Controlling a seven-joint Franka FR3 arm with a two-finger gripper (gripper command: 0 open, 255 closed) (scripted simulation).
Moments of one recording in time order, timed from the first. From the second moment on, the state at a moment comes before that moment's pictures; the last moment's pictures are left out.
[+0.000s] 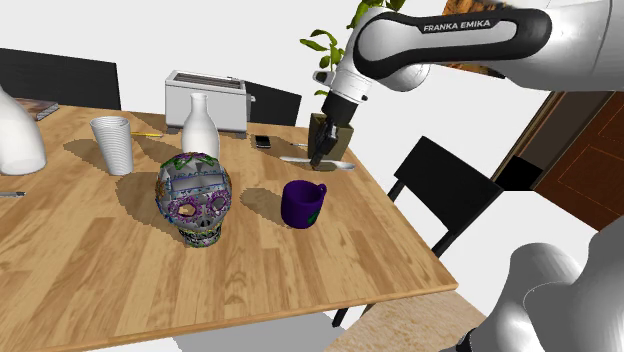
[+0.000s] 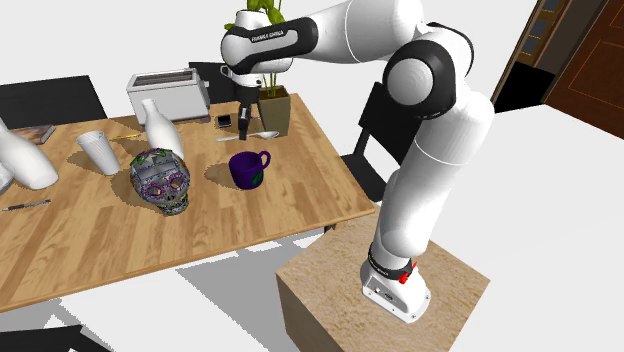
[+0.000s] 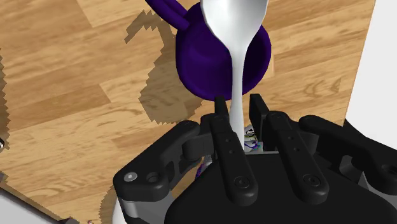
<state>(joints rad) 0.52 -0.14 -0.35 -2.02 0.21 1.96 -0.84</state>
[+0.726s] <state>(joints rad) 0.52 -0.08 -0.36 -2.10 0.25 2.09 -0.89</state>
